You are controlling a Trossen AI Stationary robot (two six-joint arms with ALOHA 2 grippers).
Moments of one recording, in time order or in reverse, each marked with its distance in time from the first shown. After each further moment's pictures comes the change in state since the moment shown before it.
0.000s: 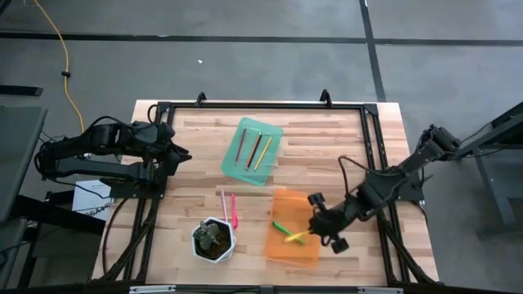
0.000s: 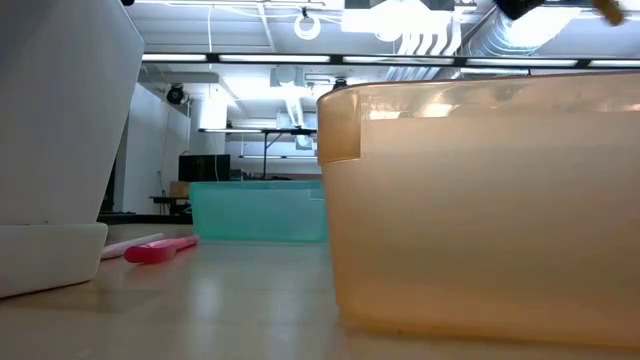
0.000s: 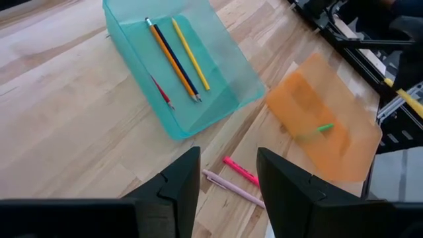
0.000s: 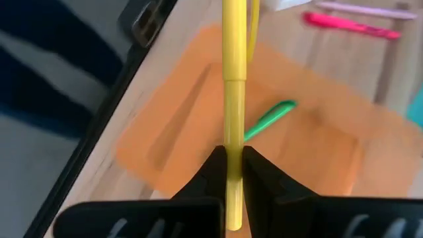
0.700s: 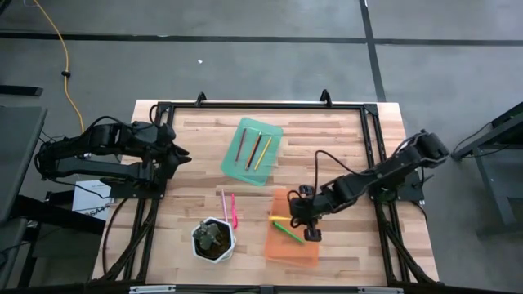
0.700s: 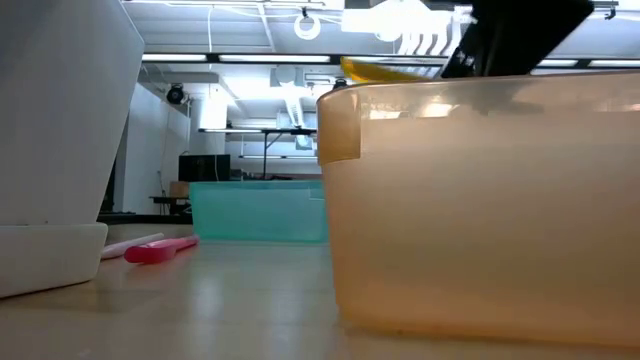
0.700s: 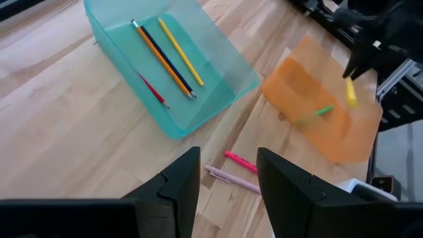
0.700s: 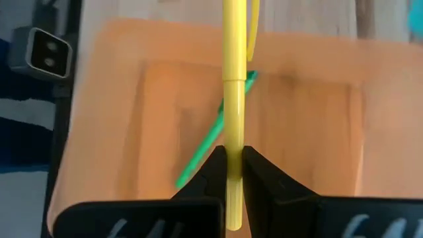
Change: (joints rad) left arm 0.000 0.000 0.000 0.000 0.034 0.107; right arm -0.176 0.165 0.001 0.055 -0.081 0.257
